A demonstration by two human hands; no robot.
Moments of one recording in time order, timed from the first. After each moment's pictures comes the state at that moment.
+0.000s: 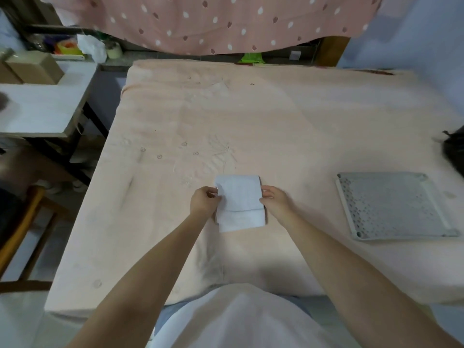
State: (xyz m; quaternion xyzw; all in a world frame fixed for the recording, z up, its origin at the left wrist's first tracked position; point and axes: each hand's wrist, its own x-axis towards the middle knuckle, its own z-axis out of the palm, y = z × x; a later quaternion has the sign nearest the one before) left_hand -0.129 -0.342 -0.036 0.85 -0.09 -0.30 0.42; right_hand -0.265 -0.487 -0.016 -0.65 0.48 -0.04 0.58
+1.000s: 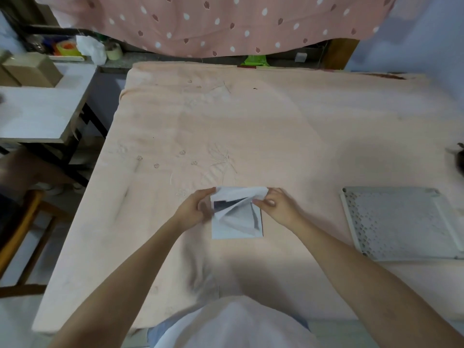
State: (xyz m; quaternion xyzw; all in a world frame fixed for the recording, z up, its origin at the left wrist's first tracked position) left_hand -0.086 -0.326 -0.038 0.80 -0.33 -0.32 0.39; right_hand -0.254 -0.530 -0.012 -0.90 0.22 -0.06 0.36
